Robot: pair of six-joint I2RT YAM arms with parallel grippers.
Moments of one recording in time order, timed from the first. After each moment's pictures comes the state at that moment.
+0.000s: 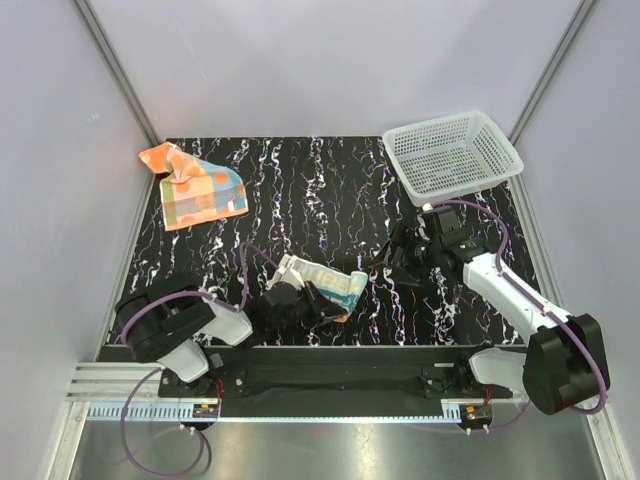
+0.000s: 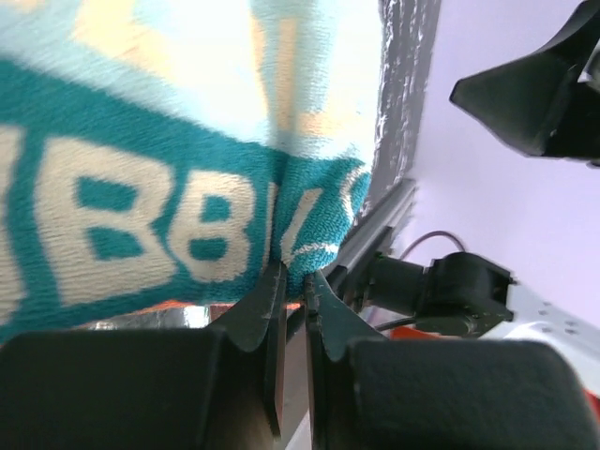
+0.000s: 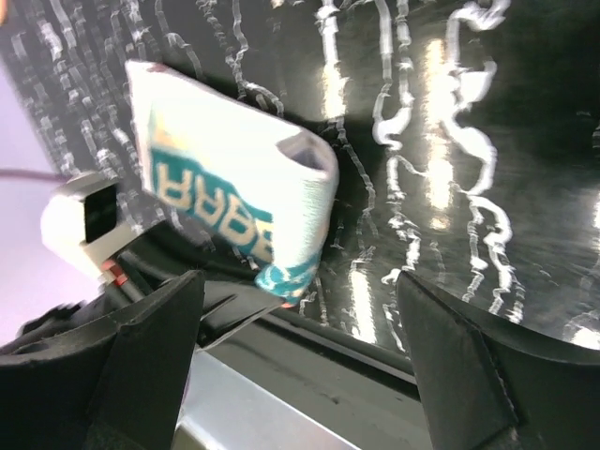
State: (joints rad) left arm -0.98 1.54 0.29 0.83 0.10 -1.36; right arm 0.34 1.23 0.80 -0.50 -0.37 0.77
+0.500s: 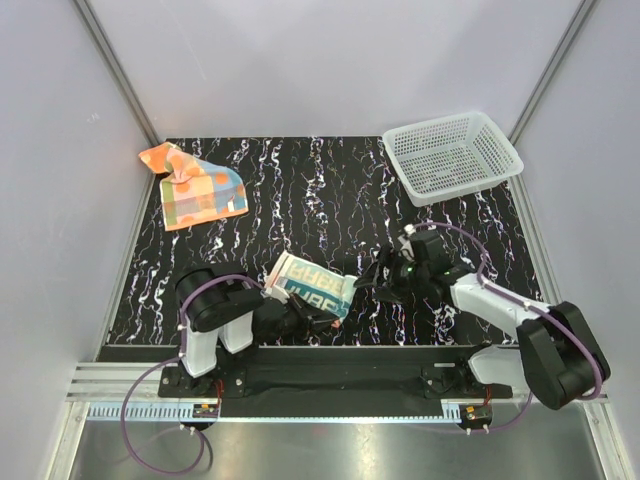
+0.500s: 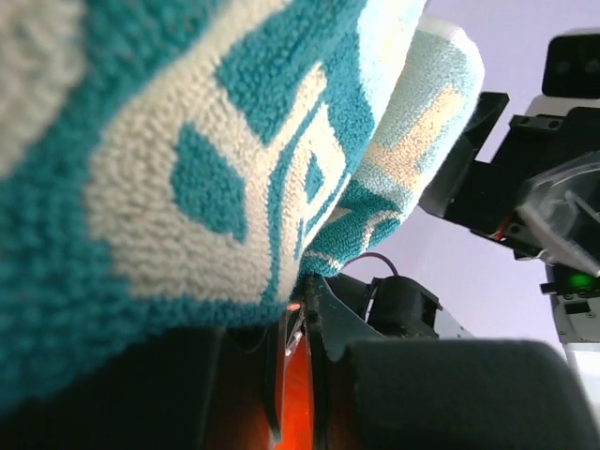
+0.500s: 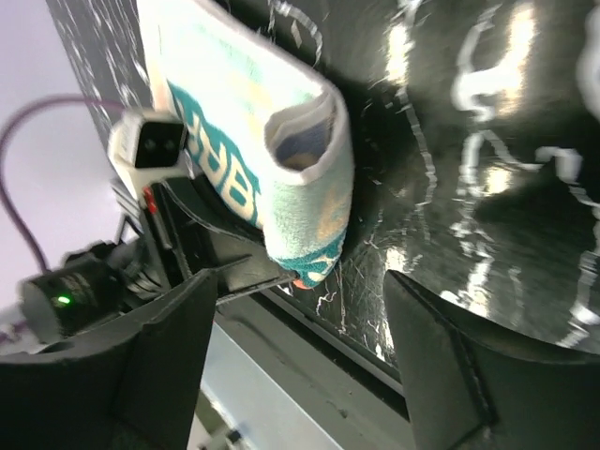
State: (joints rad) left arm -0.96 1.91 0.11 1.41 0.09 -1.70; right arm 0.43 1.24 0.53 -0.09 -0.50 0.90
